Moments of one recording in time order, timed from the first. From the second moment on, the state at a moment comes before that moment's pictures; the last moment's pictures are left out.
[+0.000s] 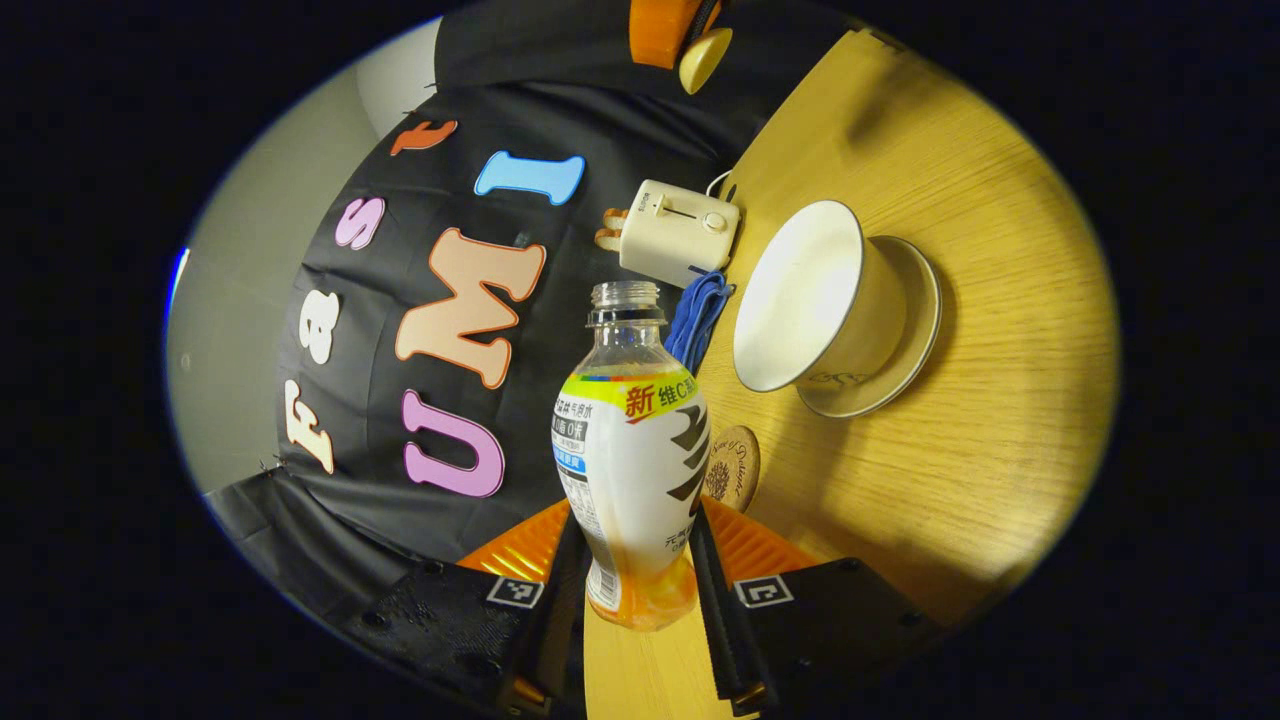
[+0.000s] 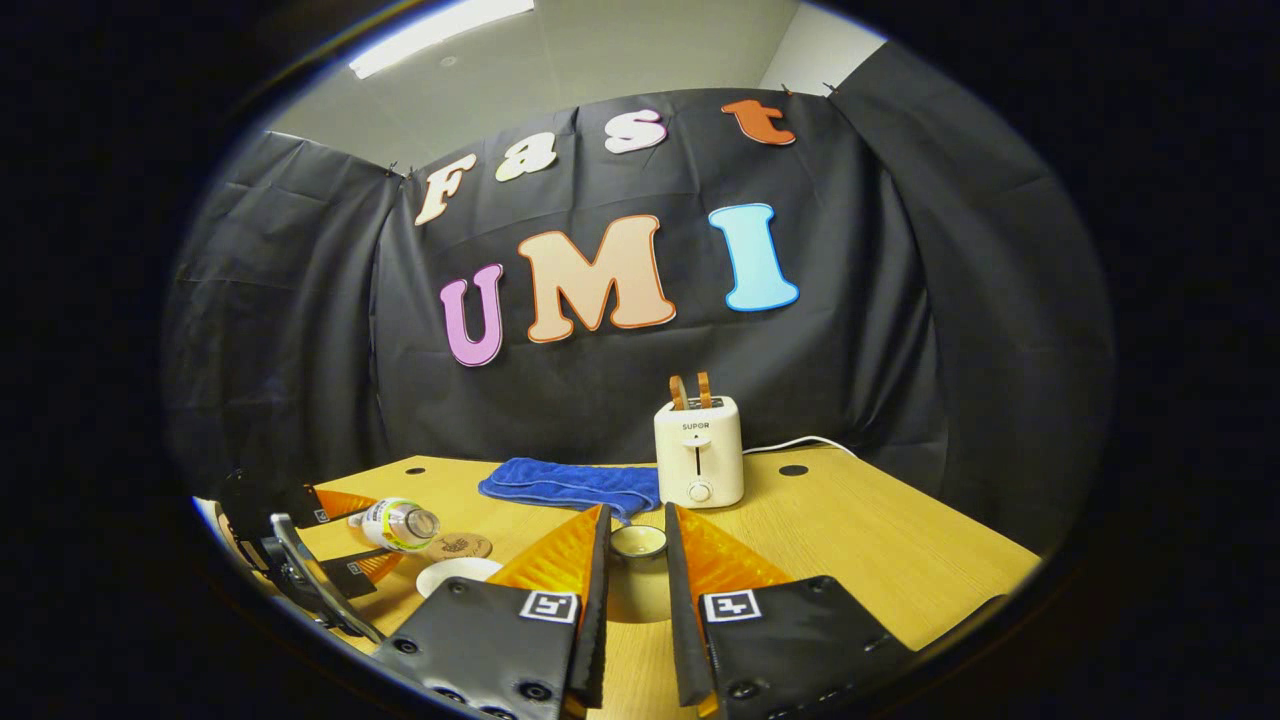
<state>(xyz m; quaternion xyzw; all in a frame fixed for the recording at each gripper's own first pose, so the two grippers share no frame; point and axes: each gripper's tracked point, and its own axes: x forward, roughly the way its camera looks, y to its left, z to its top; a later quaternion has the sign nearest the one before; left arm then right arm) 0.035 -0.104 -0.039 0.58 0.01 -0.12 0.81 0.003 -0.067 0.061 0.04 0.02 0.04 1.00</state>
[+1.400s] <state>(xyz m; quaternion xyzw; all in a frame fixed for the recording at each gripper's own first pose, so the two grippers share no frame) 0.047 -0.091 -0.025 0.77 0.01 -0.13 0.62 0.006 -0.075 0.055 0.06 0.02 0.04 1.00</state>
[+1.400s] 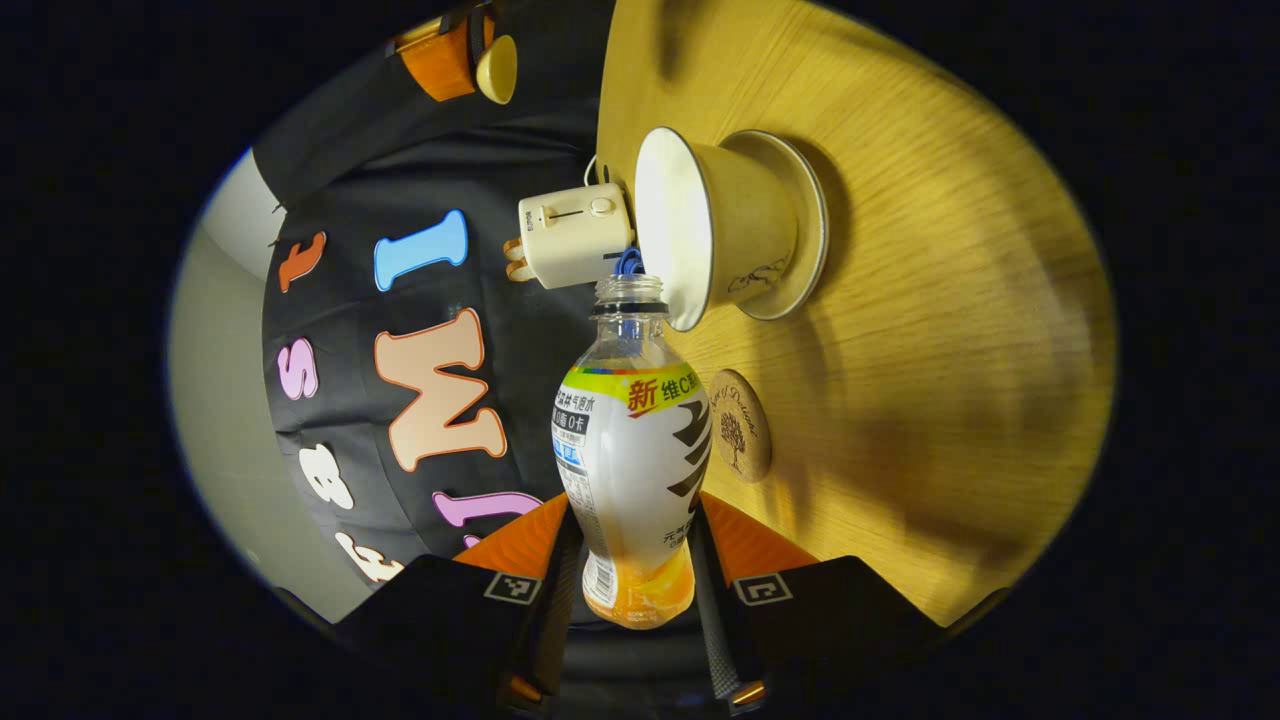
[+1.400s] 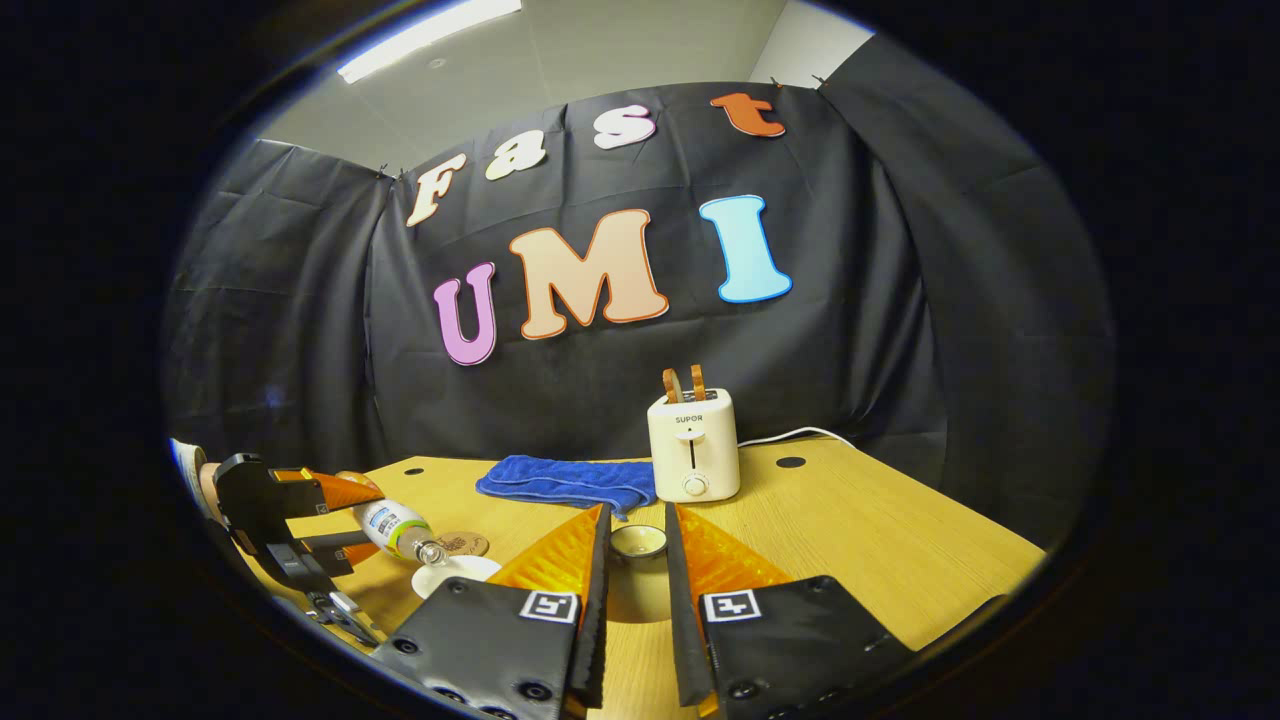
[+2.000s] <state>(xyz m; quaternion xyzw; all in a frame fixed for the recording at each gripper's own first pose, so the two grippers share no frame) 0.048 -0.092 -0.001 0.82 -0.01 -0.12 0.56 0.006 -0.073 0.053 0.06 0.03 0.04 1.00</state>
